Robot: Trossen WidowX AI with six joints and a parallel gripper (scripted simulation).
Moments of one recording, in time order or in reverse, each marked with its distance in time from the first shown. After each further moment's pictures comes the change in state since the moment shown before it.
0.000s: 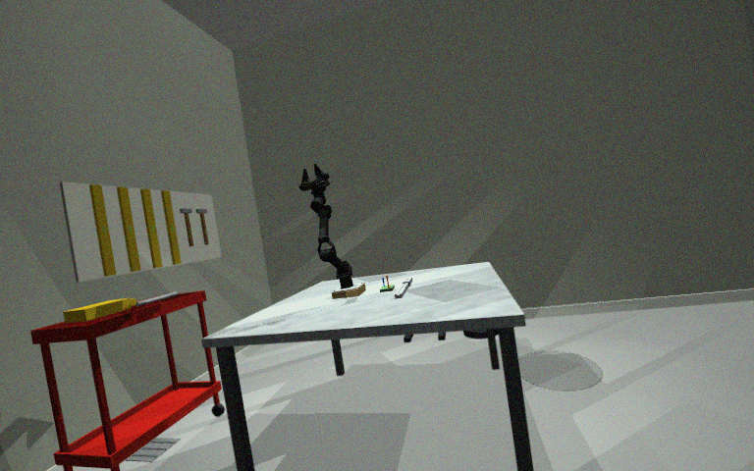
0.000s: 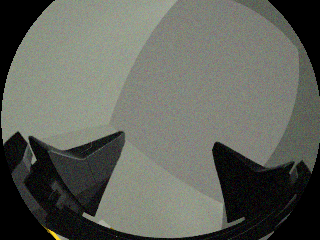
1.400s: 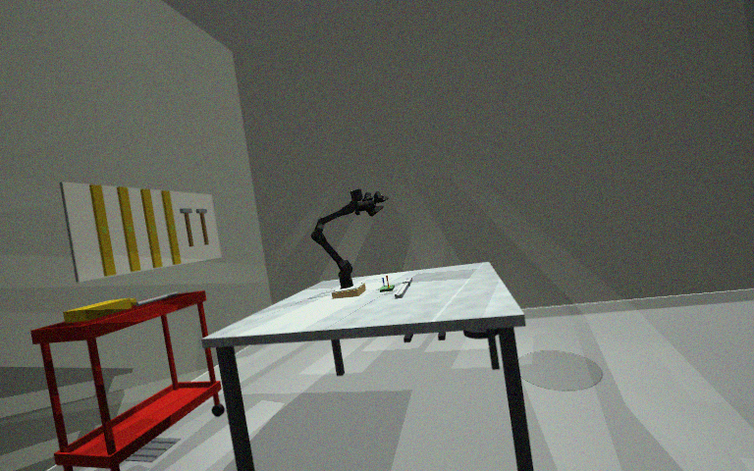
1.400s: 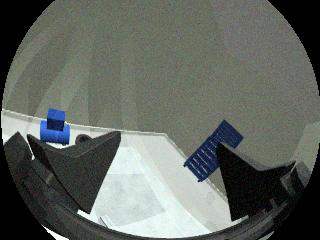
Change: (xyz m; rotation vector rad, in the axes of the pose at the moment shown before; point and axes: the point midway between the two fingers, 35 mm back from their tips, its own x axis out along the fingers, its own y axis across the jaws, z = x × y) arm -0.325 -0.372 0.127 -1.897 1.873 -1.347
